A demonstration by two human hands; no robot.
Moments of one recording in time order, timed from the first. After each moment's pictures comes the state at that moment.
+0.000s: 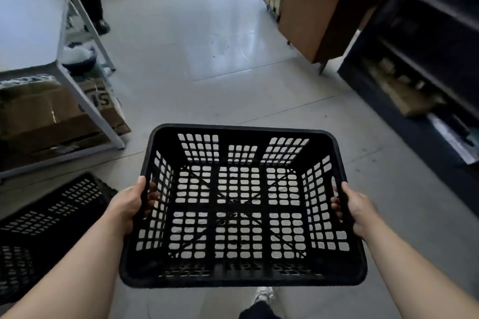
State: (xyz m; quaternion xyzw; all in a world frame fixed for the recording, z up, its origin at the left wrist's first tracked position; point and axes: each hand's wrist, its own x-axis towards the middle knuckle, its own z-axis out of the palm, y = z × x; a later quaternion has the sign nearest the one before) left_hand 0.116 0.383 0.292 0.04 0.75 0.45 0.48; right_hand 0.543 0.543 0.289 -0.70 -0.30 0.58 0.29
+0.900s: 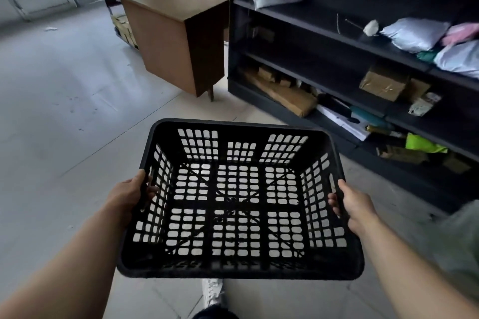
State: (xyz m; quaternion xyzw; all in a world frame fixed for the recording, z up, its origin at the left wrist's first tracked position) left_hand 0.324 0.956 0.324 0.28 0.72 0.33 0.54; right_hand 0.771 0.870 0.310 -0.76 -0.08 0.45 0.47
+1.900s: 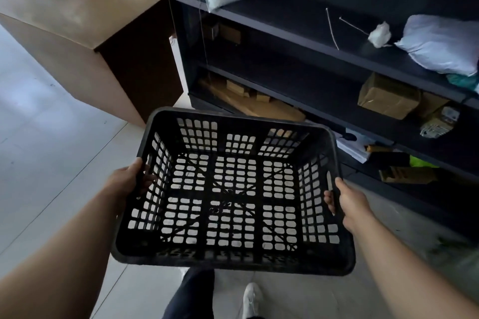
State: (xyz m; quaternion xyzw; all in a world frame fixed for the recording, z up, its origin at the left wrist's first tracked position) left_hand 0.487 1.472 0.271 0.32 0.70 0.24 0.60; right_hand 0.907 1.284 0.260 -0.77 0.03 0.41 0.48
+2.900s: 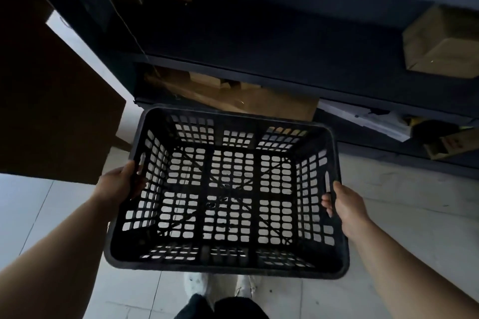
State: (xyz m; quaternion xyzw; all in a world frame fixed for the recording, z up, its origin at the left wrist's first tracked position) left_hand 0.608 1.839 0.011 0.43 0.69 0.11 0.58; right_hand 0.962 1.541 -0.008 -0.82 0.16 0.35 0.43
